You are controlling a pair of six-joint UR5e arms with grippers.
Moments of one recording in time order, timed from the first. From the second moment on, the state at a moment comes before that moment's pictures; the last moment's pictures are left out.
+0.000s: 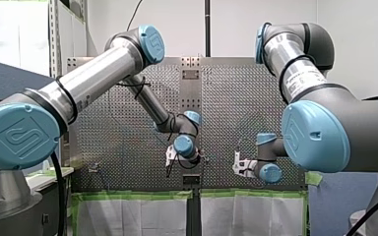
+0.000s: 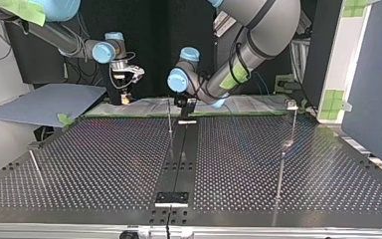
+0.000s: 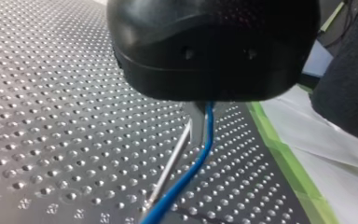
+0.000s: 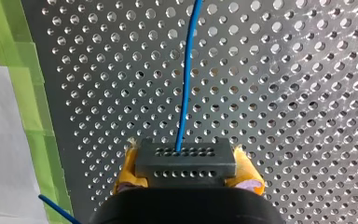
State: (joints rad) left arm -0.60 -2.49 -1.37 -2.81 -1.88 -1.69; right arm 1.86 -0.67 1.81 -1.02 1.43 1.63
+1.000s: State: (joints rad) left arm -0.68 -2.47 -1.39 -2.83 -1.97 -1.68; right arm 1.86 -0.67 1.81 -1.03 1.43 1.63
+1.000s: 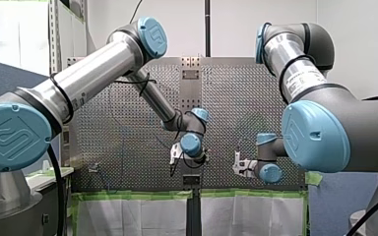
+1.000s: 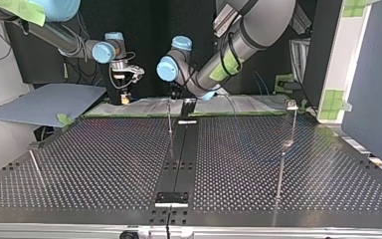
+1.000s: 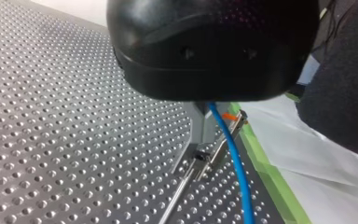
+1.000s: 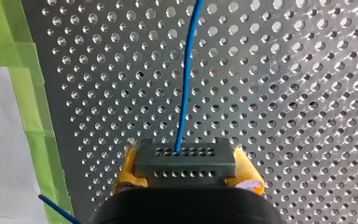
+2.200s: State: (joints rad) left arm -0.60 -2.54 -1.40 -2.74 -1.88 -1.68; right arm 1.86 -0.59 1.75 -1.01 1.41 1.60
